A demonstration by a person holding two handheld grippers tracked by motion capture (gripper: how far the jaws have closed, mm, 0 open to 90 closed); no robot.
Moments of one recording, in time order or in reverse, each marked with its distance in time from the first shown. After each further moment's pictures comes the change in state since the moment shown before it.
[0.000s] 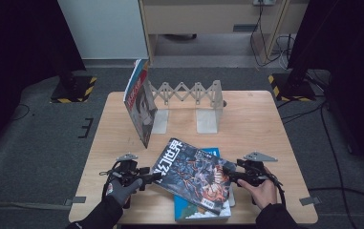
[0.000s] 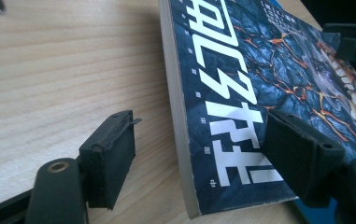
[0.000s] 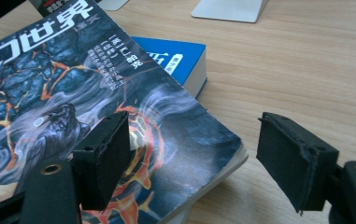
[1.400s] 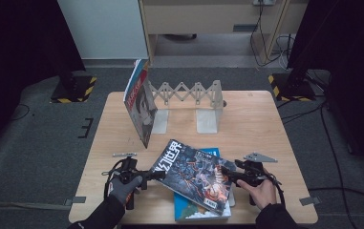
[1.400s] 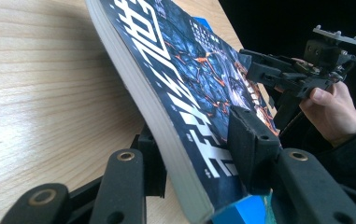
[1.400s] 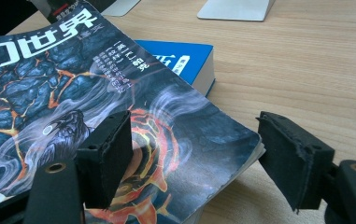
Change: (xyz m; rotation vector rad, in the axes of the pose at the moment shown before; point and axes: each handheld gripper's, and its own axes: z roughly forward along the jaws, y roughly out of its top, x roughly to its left) left arm -0.011 0.008 -0.002 0.000 -0.249 -0.152; right arm -0.001 -0.004 0.003 -0.021 0.029 0.027
